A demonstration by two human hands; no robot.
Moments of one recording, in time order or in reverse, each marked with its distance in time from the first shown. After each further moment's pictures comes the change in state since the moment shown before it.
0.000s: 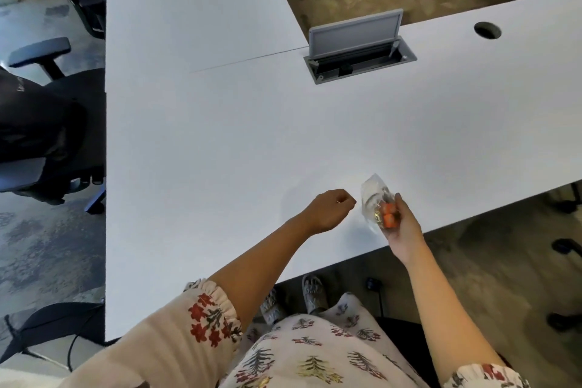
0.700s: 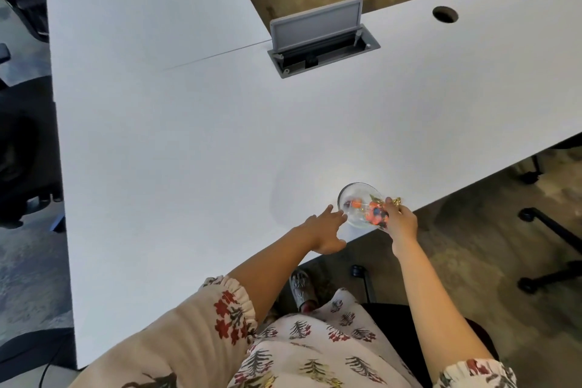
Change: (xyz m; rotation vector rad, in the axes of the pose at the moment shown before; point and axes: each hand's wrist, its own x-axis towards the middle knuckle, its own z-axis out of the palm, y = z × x) left_hand 0.030 -0.017 0.063 0.693 -0.342 0.132; right_hand 0.018 -0.009 -0.052 -0.482 0.368 -0.168
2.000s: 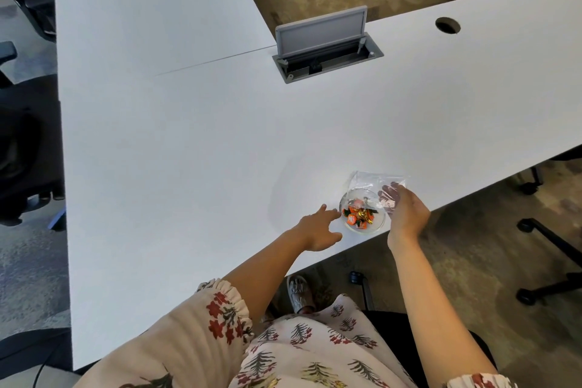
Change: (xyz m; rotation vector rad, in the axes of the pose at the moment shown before) left_hand 0.003 -0.016 -0.002 -0.278 0.135 -0.057; right_hand -0.040 -0.049 0.014 0.435 0.154 -0.200
